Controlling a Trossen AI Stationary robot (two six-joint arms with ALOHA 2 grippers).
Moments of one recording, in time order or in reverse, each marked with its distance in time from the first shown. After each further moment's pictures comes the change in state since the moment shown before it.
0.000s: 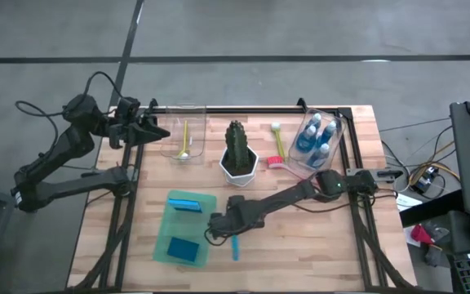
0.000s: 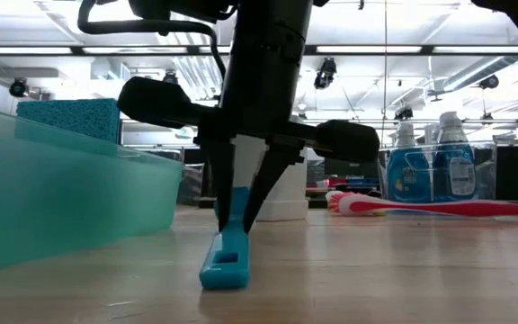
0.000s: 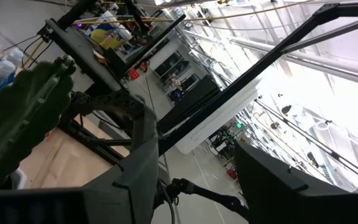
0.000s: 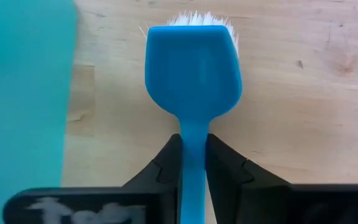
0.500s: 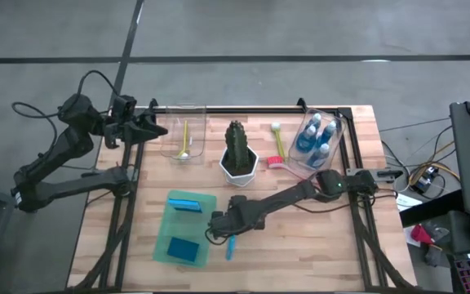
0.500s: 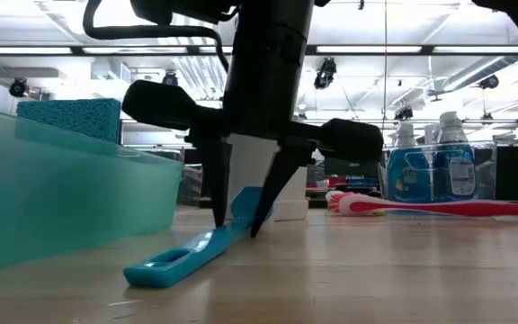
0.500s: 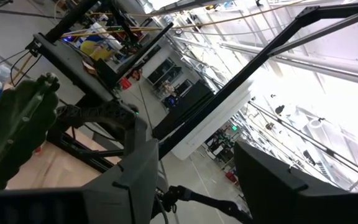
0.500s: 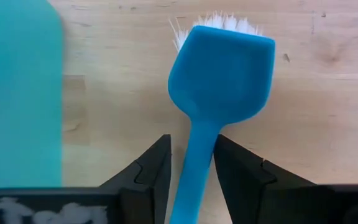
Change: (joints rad) left arm 0.000 0.000 0.009 0.060 0.001 -0.005; right arm 0.000 0.001 -0.007 -0.004 -0.001 0.079
